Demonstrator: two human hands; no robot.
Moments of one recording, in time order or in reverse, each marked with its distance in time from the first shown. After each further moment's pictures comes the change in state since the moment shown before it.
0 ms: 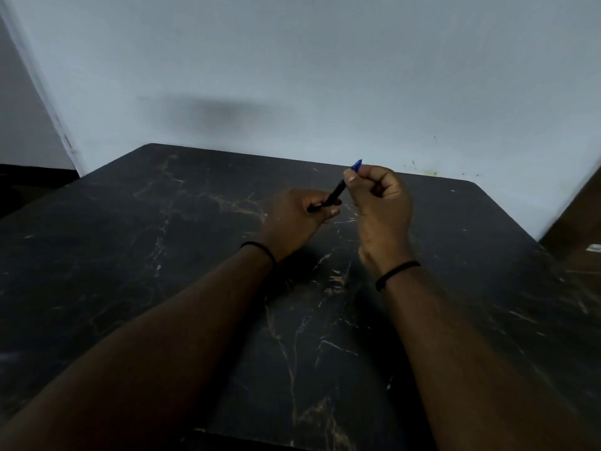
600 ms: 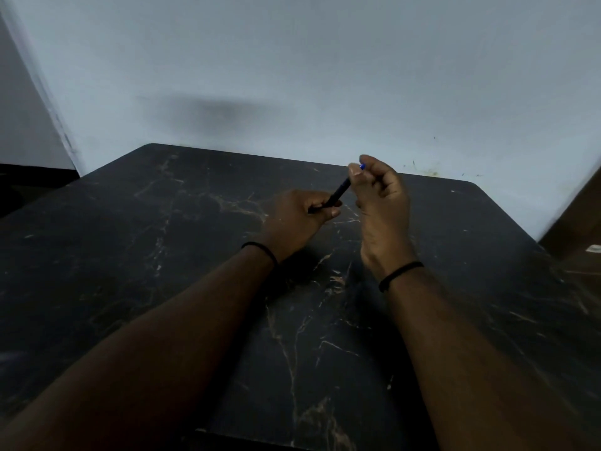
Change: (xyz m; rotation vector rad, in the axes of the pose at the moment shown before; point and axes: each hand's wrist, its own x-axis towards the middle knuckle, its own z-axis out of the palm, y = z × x) left_hand 0.000 0.001 0.000 0.039 0.007 0.009; right_hand 0.001 -0.002 -0.001 0.055 -0.023 0.043
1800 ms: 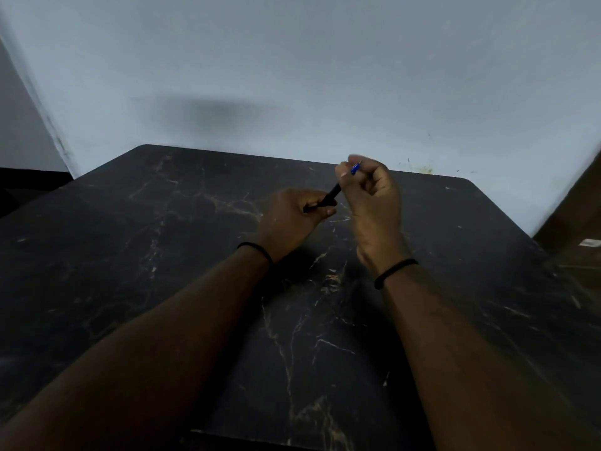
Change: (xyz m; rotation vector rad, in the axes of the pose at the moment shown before) left_hand -0.001 0.003 -0.001 0.029 0.008 0.044; right_hand 0.003 0.004 -0.002 -0.073 -0.075 -0.045
